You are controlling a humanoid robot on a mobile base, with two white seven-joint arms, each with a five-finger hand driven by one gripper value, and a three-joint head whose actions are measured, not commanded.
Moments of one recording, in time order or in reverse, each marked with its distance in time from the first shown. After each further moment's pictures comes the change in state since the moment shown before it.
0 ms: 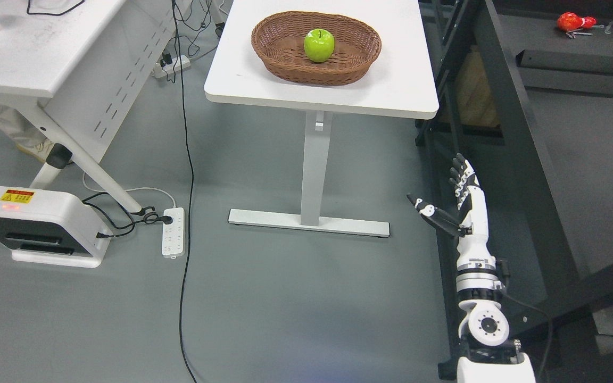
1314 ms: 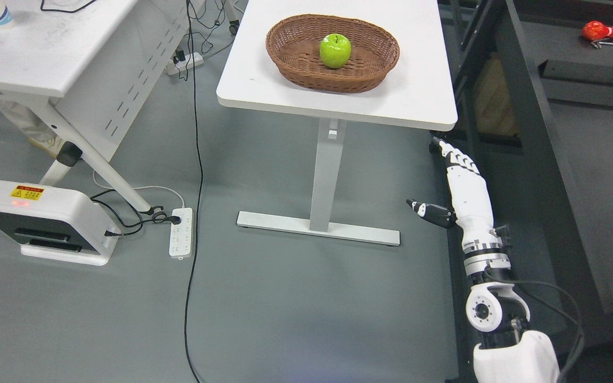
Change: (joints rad) left arm 0.000 0.000 0.000 0.000 0.000 0.000 0.000; right arm -0.067 -0.103 0.045 -0.054 0.802 -0.039 0.057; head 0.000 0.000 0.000
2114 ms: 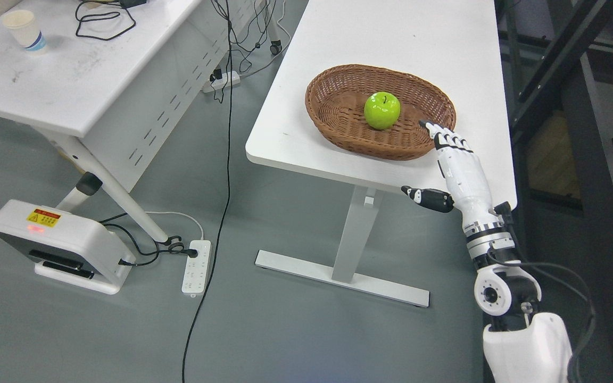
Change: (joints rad) left arm 0.000 0.000 0.000 0.000 0.000 0.000 0.000; right arm -0.076 -0.041 0.030 -0.032 -0.023 -0.017 0.109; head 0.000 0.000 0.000
